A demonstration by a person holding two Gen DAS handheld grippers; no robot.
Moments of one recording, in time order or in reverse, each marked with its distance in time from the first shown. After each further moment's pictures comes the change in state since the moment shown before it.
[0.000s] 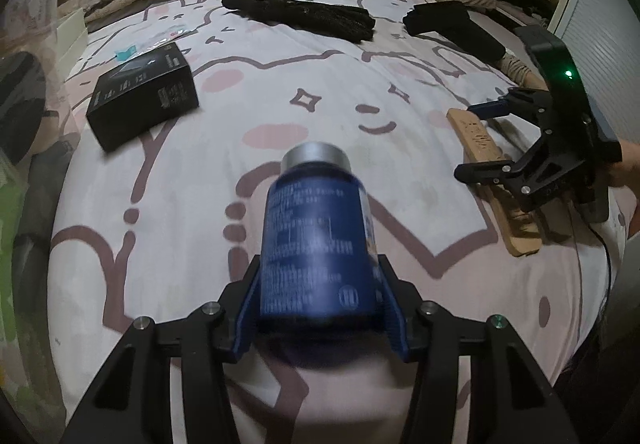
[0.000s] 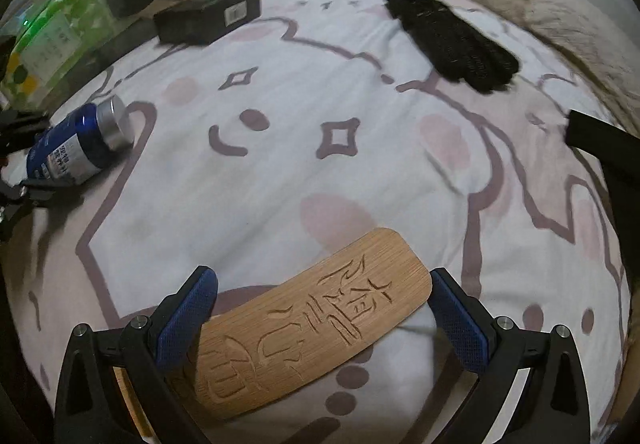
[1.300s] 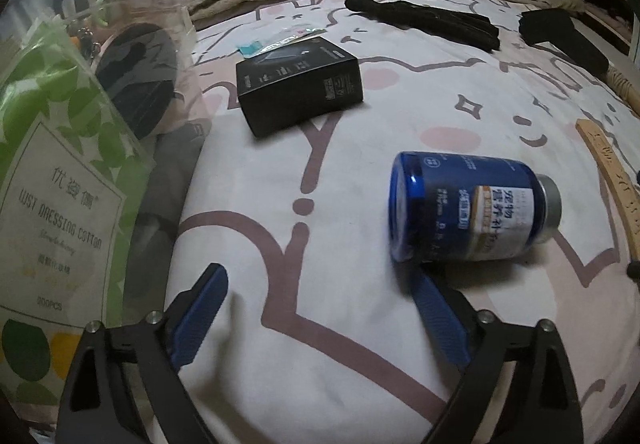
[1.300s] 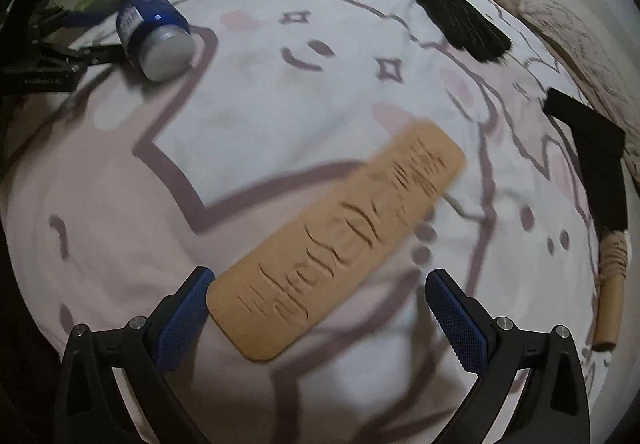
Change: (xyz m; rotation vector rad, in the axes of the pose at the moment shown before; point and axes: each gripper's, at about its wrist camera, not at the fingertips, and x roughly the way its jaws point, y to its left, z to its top) left arm -0.005 0.057 -0.009 -0.079 -0.040 0.405; right arm -0.034 0.049 -0.044 -0.053 0.196 -0.107
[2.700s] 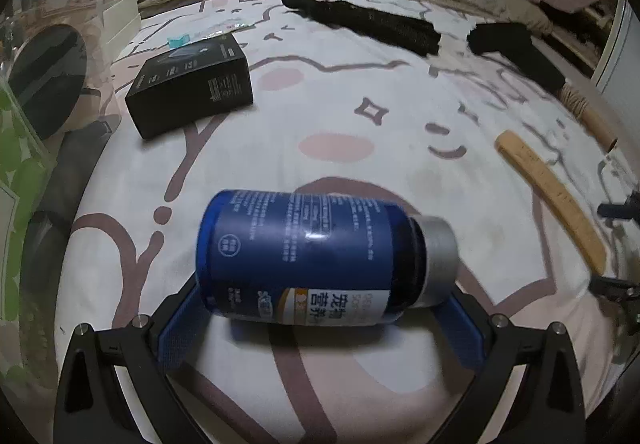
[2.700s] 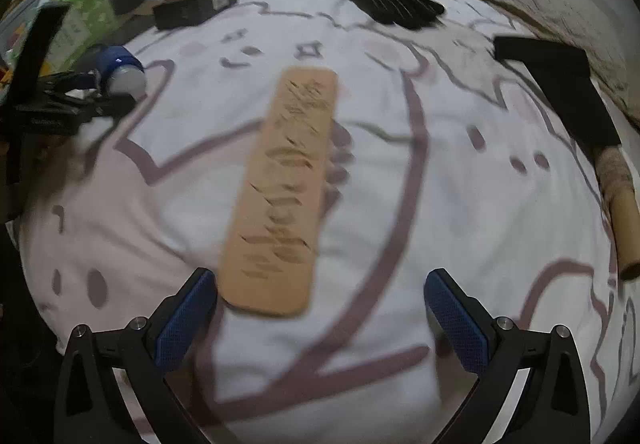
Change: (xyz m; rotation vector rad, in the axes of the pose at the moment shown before) left arm 0.007 -0.057 0.010 -0.042 0.028 -0.219; right arm -0.014 -0.036 -0.041 0.151 -0.148 0.095
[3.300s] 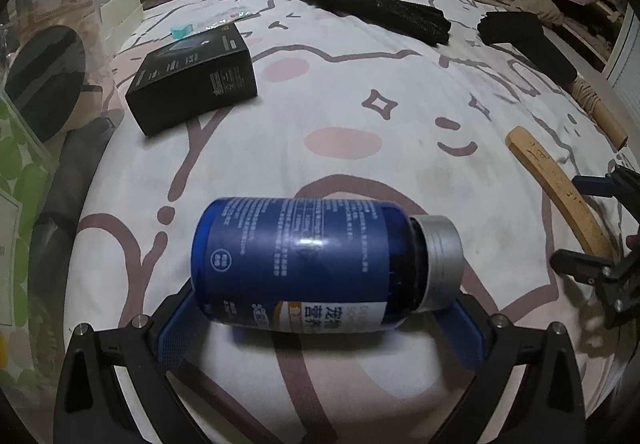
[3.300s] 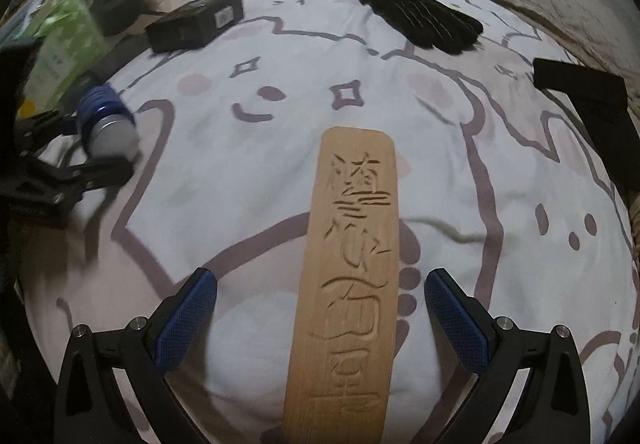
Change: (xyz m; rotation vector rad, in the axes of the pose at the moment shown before) left arm -0.001 0.001 0.008 -0.015 0.045 0.019; right arm 0.035 0.009 0.056 0.054 0.033 0.004
